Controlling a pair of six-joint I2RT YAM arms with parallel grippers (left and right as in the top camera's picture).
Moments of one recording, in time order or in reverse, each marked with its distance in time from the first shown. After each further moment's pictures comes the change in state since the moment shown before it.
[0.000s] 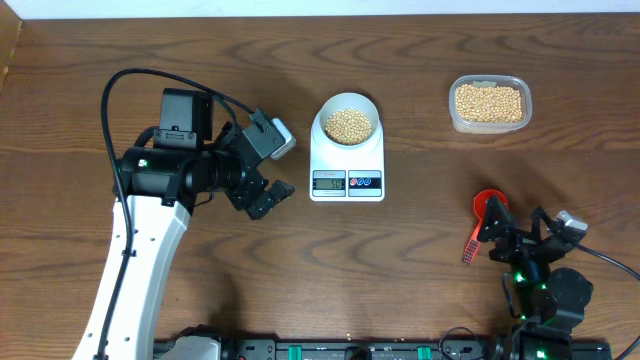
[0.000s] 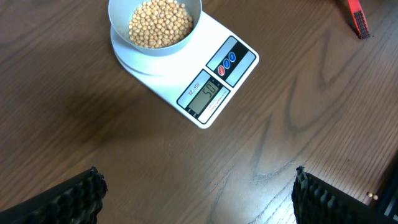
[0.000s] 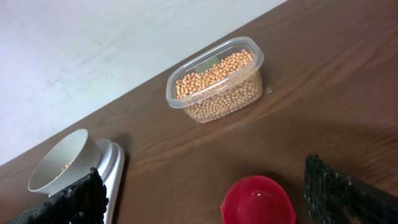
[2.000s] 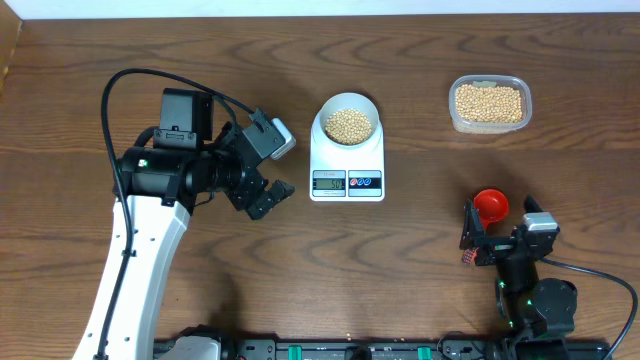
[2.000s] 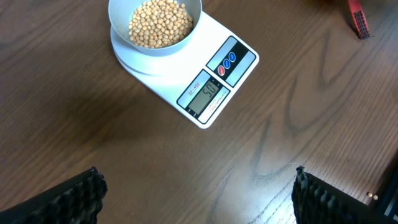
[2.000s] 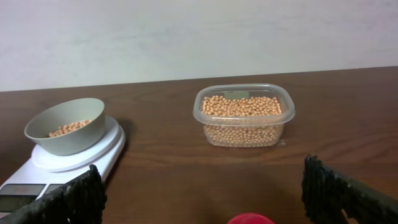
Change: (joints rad) left arm 0.000 0.000 0.000 0.000 0.000 0.000; right arm 0.267 -0.127 0.000 -0.015 0.183 -0.357
